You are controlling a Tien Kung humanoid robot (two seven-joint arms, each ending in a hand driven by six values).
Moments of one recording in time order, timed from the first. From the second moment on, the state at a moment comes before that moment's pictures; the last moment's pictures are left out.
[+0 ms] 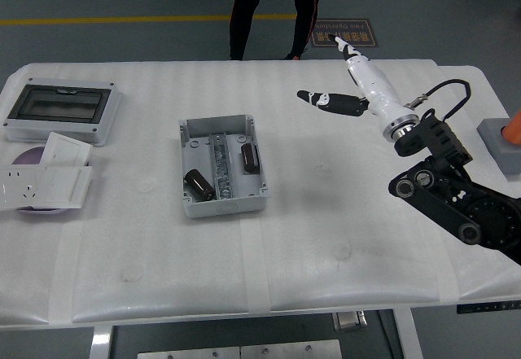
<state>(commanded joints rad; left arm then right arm) -0.07 0.17 -0.53 -0.21 0.74 -0.17 0.36 0.63 -0.46 0.77 1.25 -1.48 -0.41 -0.10</state>
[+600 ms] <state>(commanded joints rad) -0.05 0.17 -0.52 -0.22 0.76 -0.17 0.38 0.47 -0.52 1.05 1.24 -1.43 -0.38 -0.06</state>
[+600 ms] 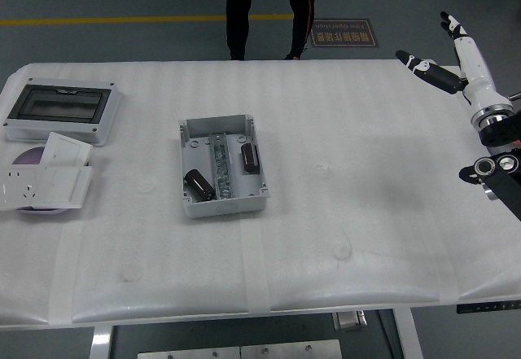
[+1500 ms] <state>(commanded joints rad) -0.05 0.17 -0.52 -0.22 0.74 -0.17 0.37 0.36 -0.52 1.23 1.31 -1.58 -0.38 -0.10</state>
